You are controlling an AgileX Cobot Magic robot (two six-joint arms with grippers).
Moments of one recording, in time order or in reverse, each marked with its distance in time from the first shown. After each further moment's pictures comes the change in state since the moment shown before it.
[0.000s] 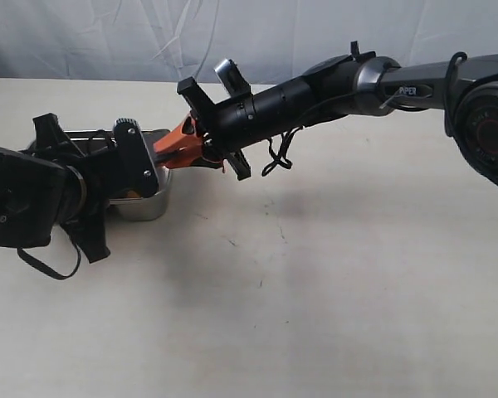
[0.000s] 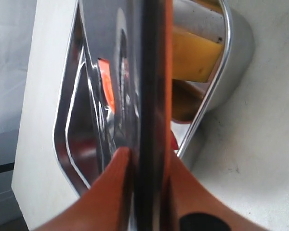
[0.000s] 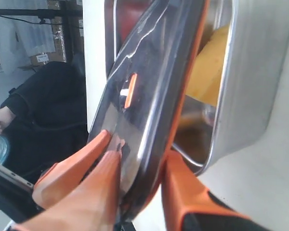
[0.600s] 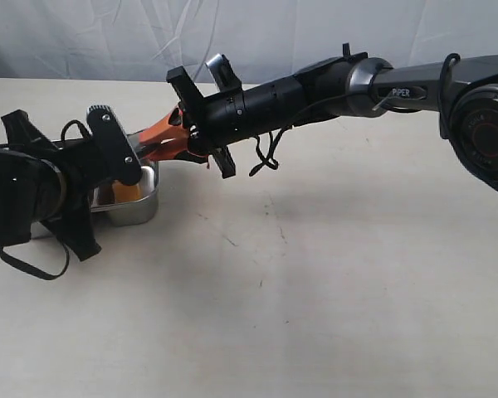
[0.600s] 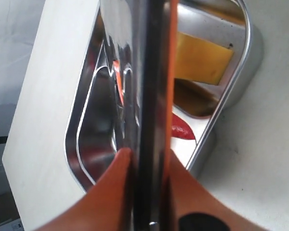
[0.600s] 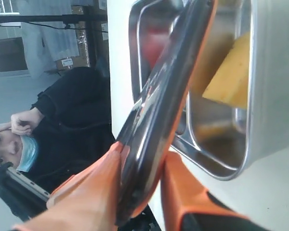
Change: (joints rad) left arm -0.002 -0.102 0.012 -0.099 0.058 0.000; right arm 0.019 -0.002 0.000 0.086 -0.013 0.007
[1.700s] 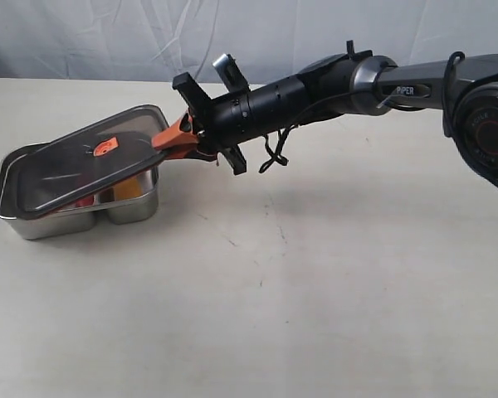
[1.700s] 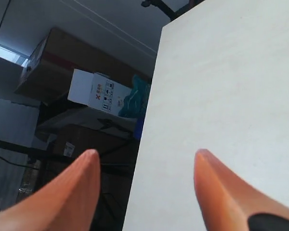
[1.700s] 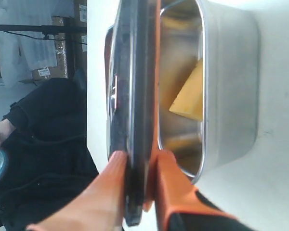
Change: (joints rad) left arm 0.050 -0.437 0.013 0.027 0.611 -0.259; right arm -0.007 0.000 0.000 -0.070 -0.054 -0.019
